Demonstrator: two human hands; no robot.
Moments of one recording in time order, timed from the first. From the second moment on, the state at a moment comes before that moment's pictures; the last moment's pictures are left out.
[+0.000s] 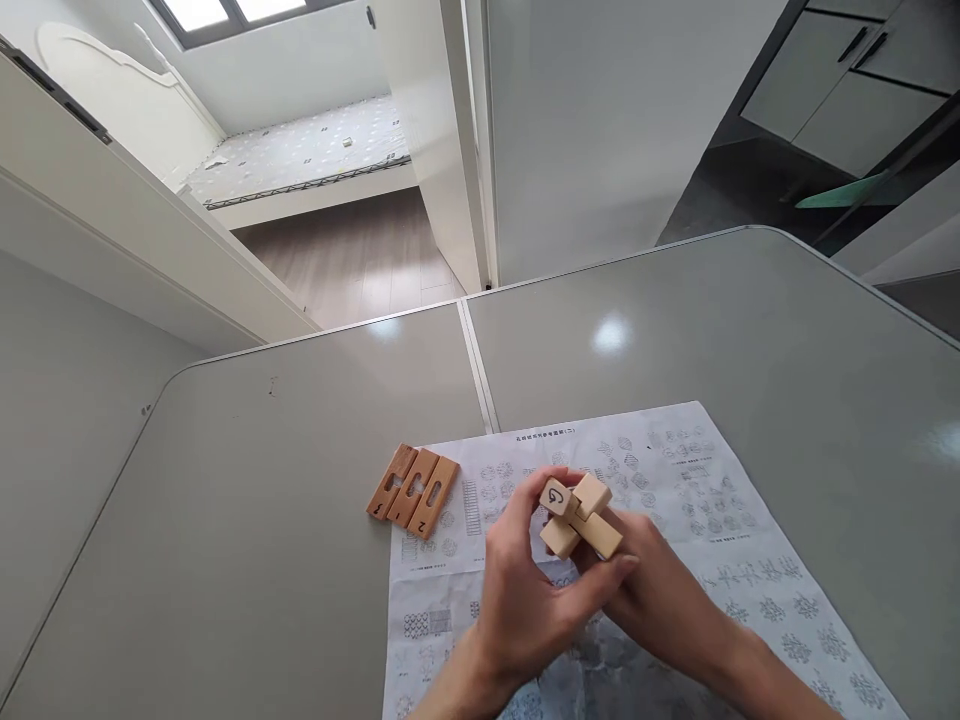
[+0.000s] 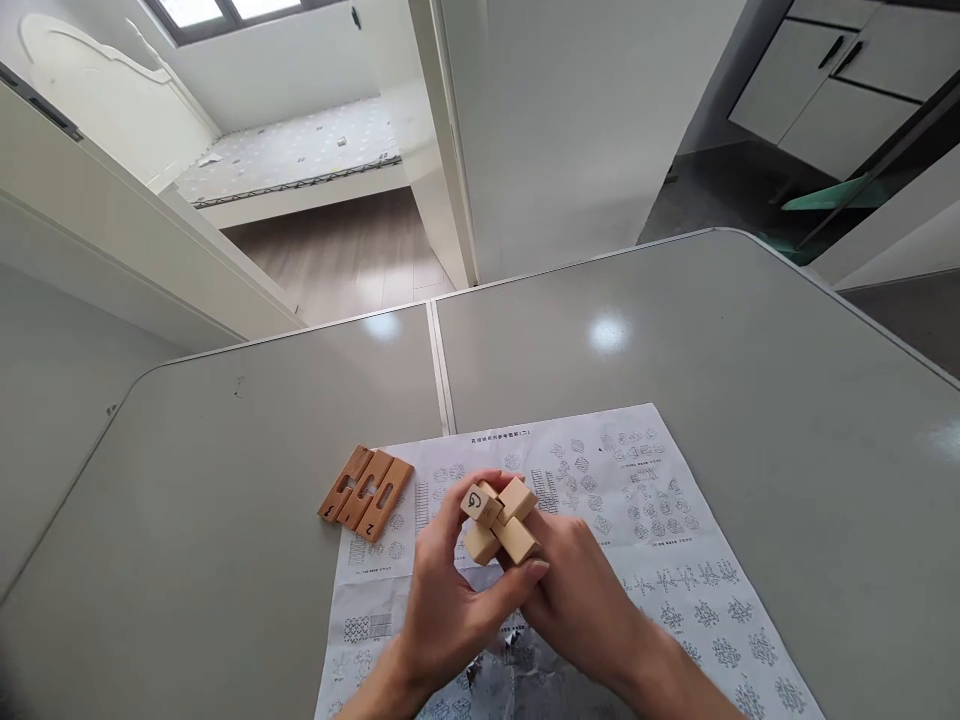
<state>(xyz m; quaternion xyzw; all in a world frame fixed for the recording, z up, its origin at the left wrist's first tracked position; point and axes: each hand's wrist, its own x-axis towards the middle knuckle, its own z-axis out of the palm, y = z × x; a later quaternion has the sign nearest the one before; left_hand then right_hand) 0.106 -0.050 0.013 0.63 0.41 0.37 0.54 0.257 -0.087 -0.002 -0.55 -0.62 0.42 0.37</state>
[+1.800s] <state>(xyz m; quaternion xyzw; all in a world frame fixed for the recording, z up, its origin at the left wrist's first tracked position) 0.082 -0.039 0.031 0.58 0.22 0.27 0.73 0.276 -0.116 0.018 -0.34 -0.43 0.75 0.37</state>
